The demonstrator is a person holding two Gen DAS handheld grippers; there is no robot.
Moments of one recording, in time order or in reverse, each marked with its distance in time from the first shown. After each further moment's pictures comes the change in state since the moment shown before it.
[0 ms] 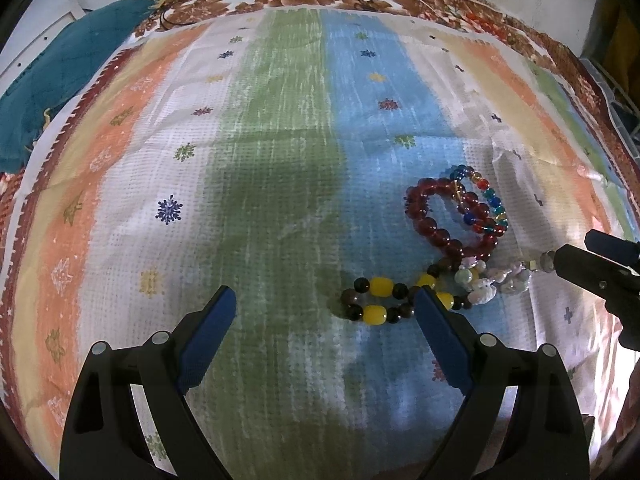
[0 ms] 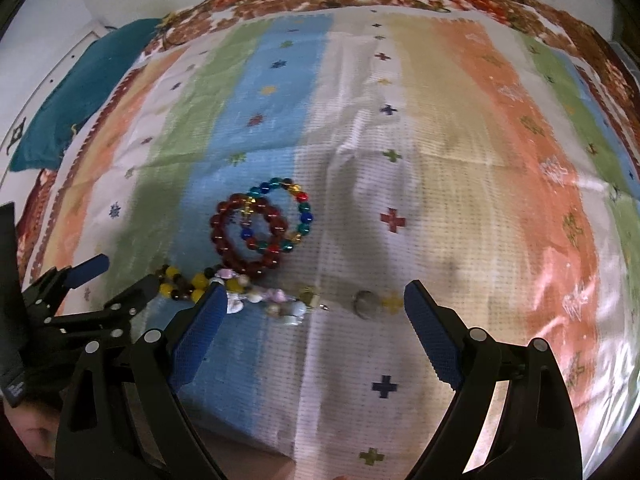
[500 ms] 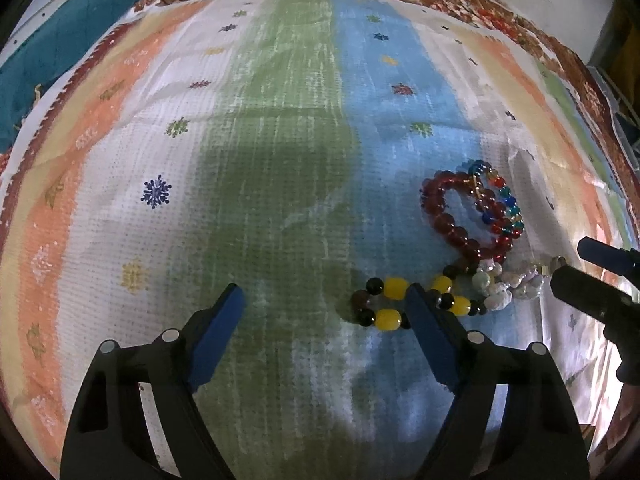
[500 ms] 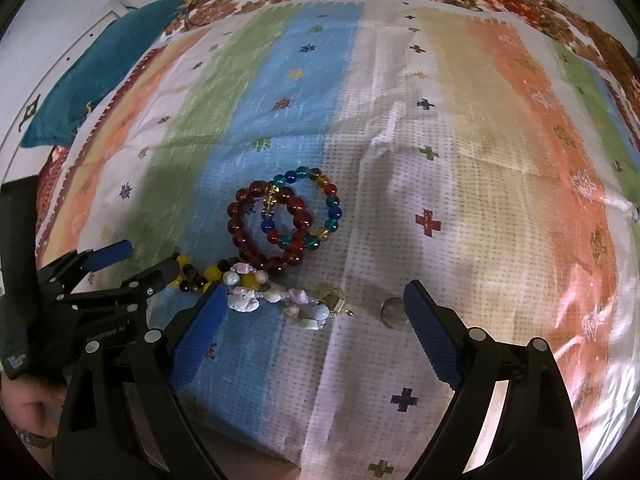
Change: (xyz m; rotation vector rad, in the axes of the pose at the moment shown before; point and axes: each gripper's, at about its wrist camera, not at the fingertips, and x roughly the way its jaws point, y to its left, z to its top) left arm 0.020 0.013 0.001 -0.052 0.053 -0.044; right arm 0.014 0.012 0.001 -0.076 0.040 0.047
